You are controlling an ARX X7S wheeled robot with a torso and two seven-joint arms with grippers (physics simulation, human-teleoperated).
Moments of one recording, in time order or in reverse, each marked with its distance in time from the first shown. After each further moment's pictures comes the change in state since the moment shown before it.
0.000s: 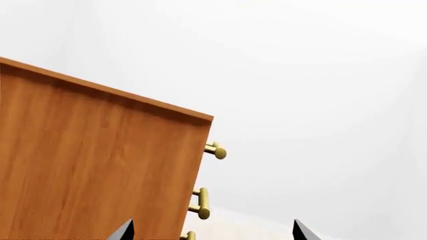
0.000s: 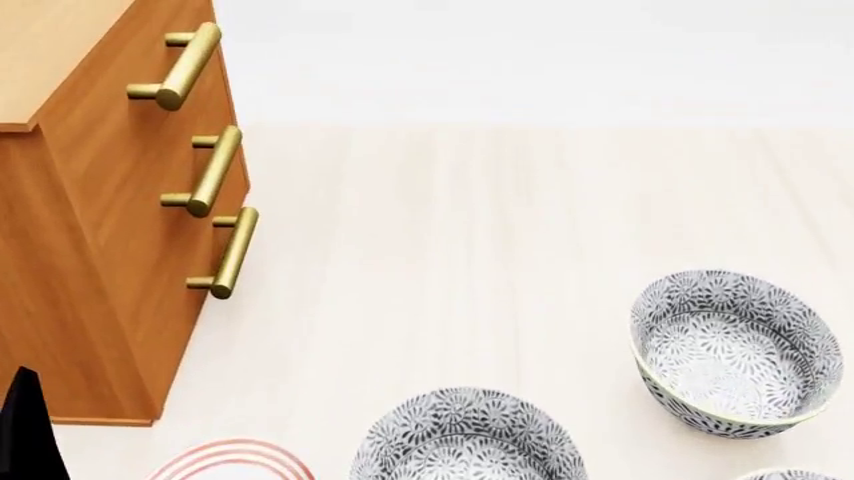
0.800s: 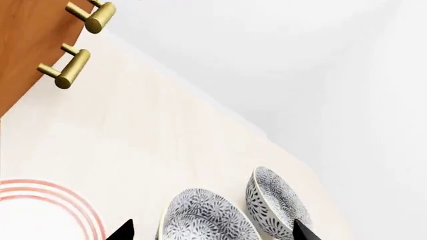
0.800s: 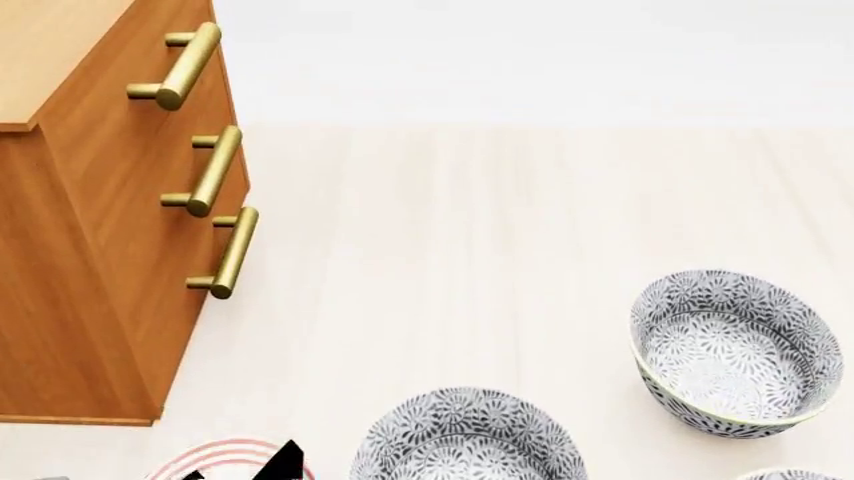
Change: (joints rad) left arm -0.193 0.044 0.242 0.148 -0.644 -0.496 -0.470; right arm -0.001 0.000 -0.037 -0.013 -0.045 0.006 0.037
